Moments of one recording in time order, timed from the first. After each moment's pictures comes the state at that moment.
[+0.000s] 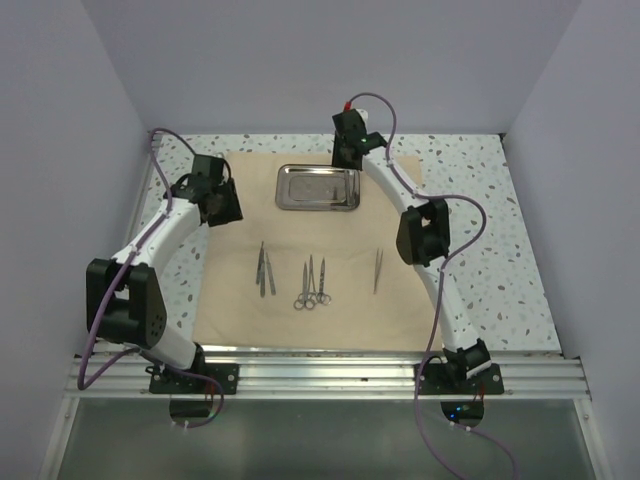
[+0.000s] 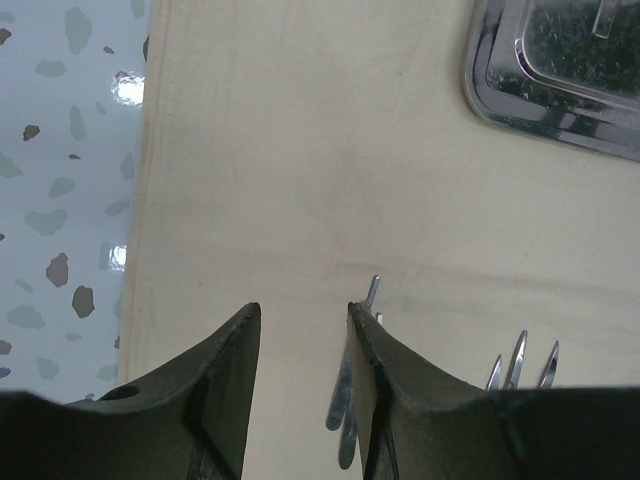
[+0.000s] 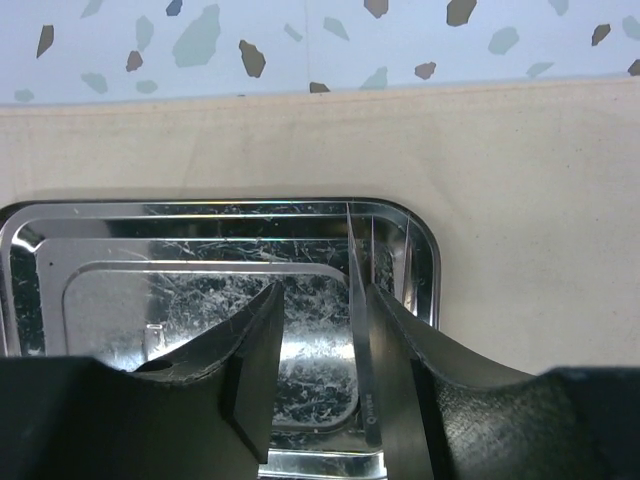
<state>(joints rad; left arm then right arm) -0.16 1.54 1.18 -0.58 -0.05 -0.40 0.44 2.62 2.55 -0.75 0.27 0.43</state>
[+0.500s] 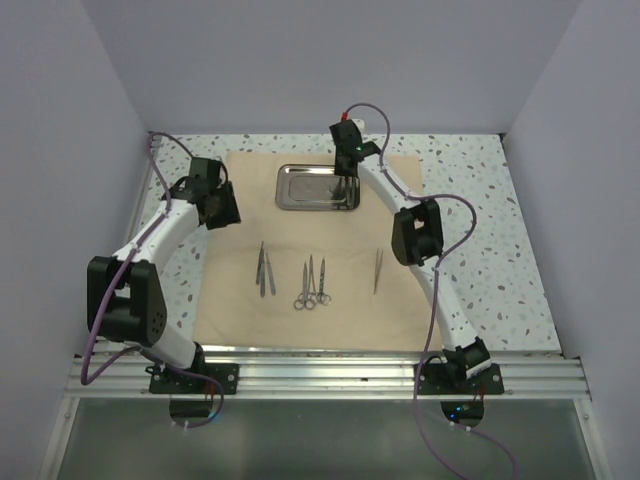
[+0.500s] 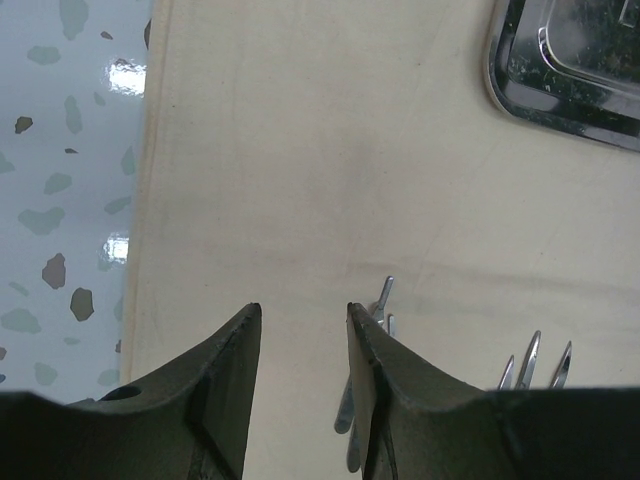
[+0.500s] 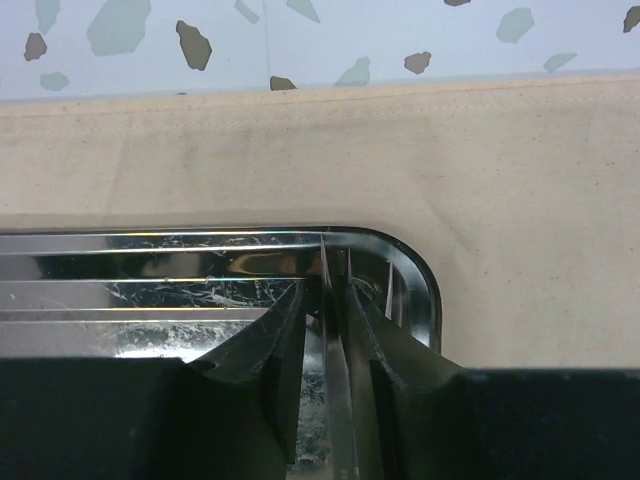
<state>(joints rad) -0.13 1.55 1.15 -0.56 -0.02 -0.39 0.44 2.72 2.59 -0.71 0.32 0.40</state>
